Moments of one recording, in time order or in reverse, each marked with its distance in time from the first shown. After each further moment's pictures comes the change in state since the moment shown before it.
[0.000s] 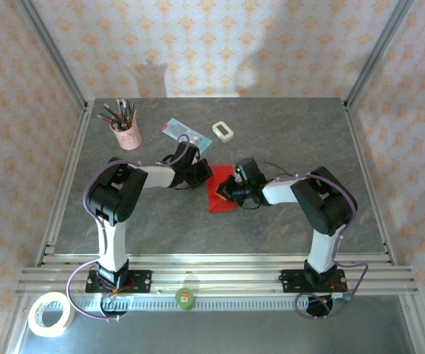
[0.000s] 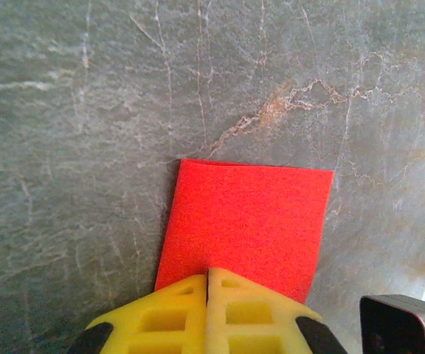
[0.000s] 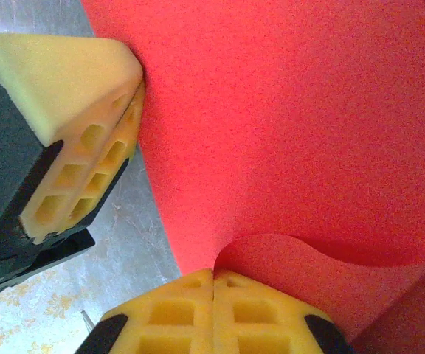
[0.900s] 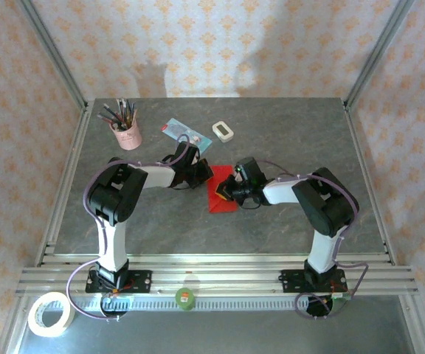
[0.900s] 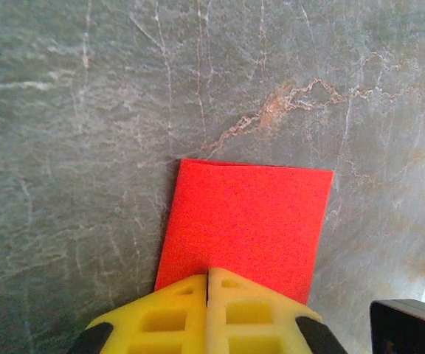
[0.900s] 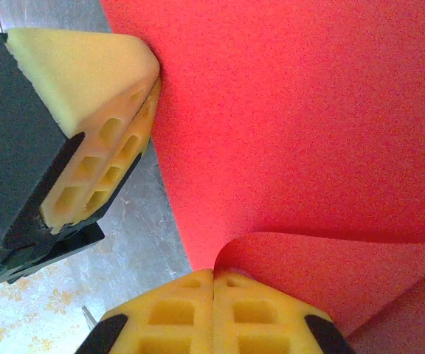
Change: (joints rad) left arm 0.000 0.000 0.000 0.000 0.000 0.000; right arm 0.000 -0.016 0.000 -0.007 -0.004 -0.011
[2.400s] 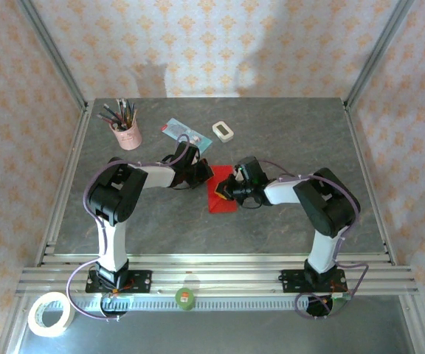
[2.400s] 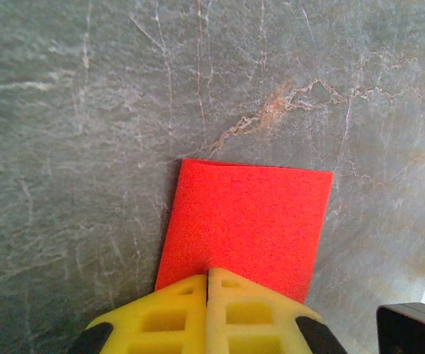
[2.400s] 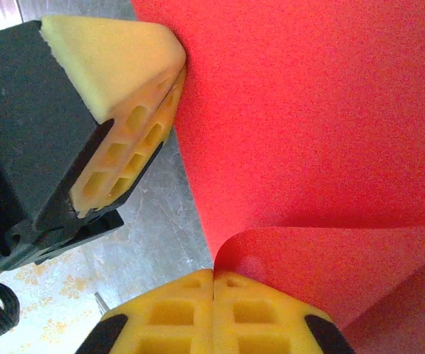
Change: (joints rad) left arm 0.000 0.000 0.000 0.000 0.000 0.000; right arm -0.011 -0.008 -0.011 0.031 -0.045 0.001
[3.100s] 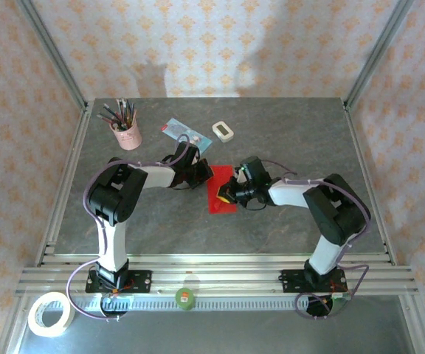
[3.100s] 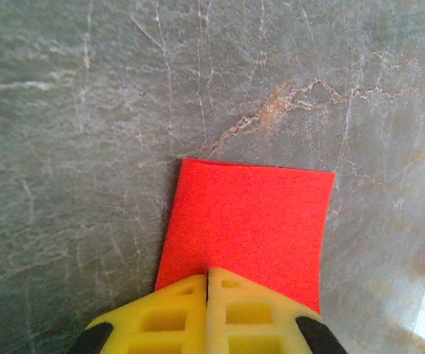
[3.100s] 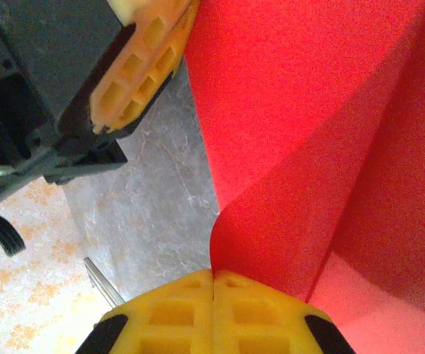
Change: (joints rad) left arm 0.000 -0.002 -0.001 0.000 -0.003 0.000; right arm 0.000 -0.090 -0.011 -0.133 -0.053 -0.075
